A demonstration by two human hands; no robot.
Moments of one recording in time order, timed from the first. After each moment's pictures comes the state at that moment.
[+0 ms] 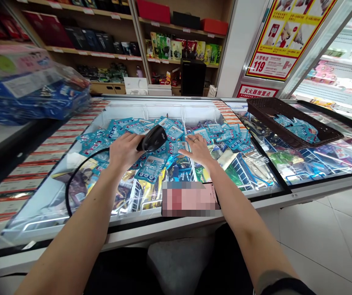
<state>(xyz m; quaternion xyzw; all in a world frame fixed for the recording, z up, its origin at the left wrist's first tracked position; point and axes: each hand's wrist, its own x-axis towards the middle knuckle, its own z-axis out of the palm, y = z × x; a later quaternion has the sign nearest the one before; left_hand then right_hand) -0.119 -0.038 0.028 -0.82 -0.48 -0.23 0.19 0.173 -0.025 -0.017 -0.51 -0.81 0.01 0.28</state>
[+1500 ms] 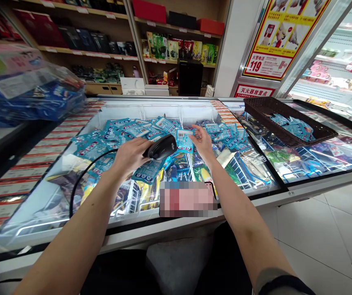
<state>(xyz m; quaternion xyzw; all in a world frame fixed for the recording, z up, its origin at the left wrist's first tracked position) -0.098 -0.047 0.034 -0.89 -0.38 -0.19 0.16 0.187 -0.008 -0.015 -0.48 -0.64 0.20 0.56</state>
